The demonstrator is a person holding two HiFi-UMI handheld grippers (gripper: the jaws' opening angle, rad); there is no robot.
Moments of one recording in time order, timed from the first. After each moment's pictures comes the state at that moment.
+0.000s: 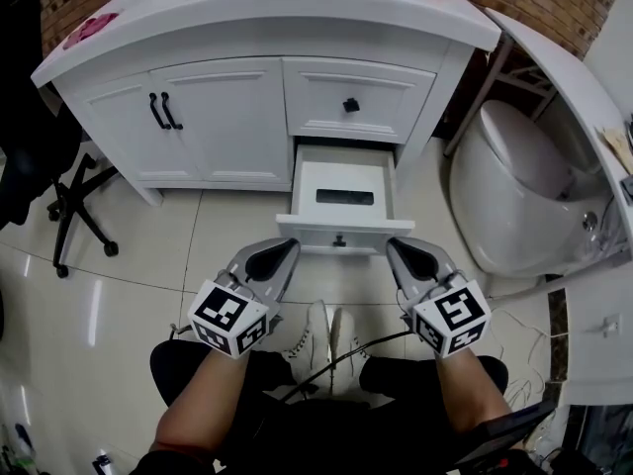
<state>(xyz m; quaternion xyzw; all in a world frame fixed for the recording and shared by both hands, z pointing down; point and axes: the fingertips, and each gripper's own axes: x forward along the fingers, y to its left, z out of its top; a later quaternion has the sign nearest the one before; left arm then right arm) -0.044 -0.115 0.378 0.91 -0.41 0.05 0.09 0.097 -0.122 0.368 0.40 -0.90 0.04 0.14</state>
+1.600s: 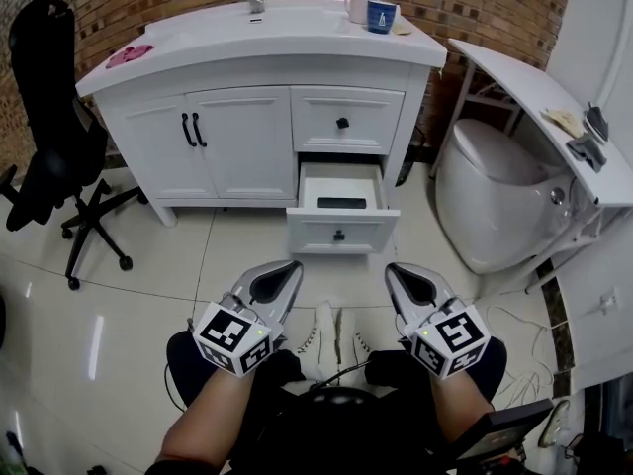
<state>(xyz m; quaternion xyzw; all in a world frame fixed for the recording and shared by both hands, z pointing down) -0.043 0.015 0.333 0.92 -0.40 0.01 0.03 0.096 0.018 0.327 0.42 -0.90 0.02 0.07</state>
